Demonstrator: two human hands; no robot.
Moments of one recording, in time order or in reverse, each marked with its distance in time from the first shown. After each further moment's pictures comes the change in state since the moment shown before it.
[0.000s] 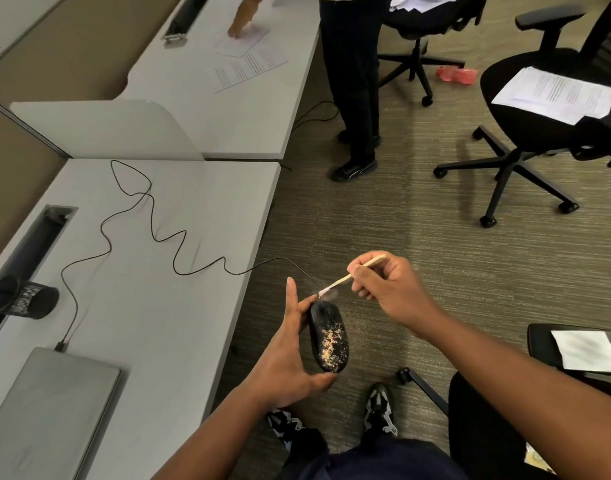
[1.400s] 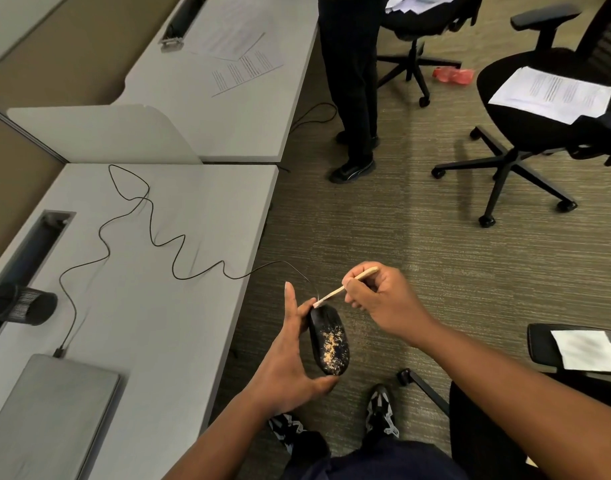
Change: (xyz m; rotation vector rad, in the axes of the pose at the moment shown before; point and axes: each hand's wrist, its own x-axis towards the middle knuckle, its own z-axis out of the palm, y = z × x) left_hand 0.001 -0.001 0.006 -0.015 0.032 -0.018; right_hand -0.005 0.007 0.009 -0.052 -0.024 -0.024
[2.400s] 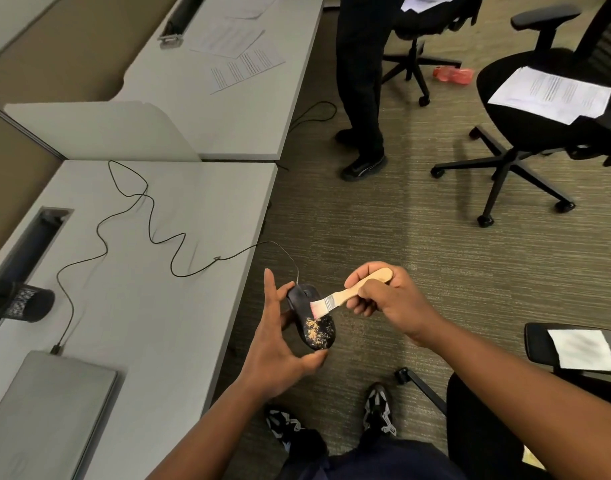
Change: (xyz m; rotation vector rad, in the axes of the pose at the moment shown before) left_hand 0.007 -0.007 -0.010 -0.045 0.202 0.092; right_hand -0.003 -0.005 -0.012 0.197 -0.103 0.165
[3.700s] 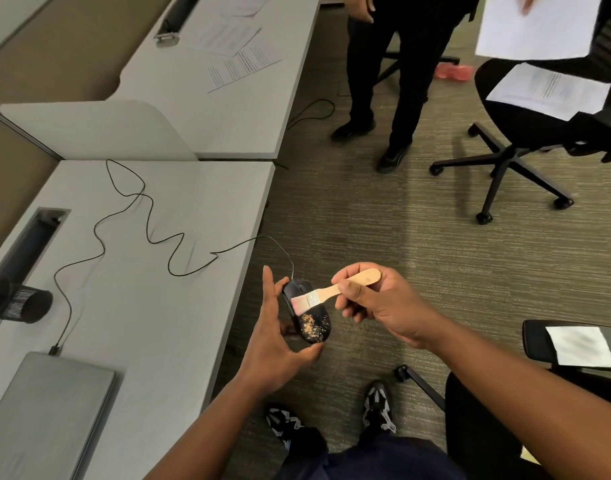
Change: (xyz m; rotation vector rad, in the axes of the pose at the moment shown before) left_hand 0.005 0.003 -0.001 -0.080 -0.007 -0.032; right_hand -0.006 -0.004 0.002 0.181 -0.166 0.030
